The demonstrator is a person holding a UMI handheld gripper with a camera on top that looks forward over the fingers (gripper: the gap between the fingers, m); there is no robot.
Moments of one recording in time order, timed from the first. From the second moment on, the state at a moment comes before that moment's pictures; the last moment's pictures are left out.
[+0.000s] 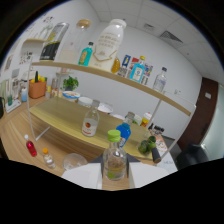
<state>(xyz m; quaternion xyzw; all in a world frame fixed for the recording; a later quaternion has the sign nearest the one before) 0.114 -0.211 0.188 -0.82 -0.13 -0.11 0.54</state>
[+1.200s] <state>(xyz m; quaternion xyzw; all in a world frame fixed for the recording) 0.111 -0.192 0.202 -0.50 -0.62 -0.51 0.33</state>
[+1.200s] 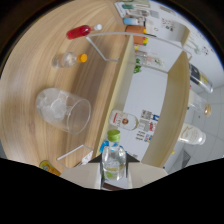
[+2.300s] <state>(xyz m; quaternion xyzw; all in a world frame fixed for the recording) 0.154 -0.193 0.038 -0.86 -0.03 0.04 0.51</state>
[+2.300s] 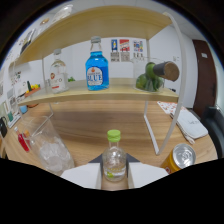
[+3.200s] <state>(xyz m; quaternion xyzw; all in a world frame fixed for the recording) 0.143 -0.251 0.105 -0.87 0.00 -0.01 0.50</state>
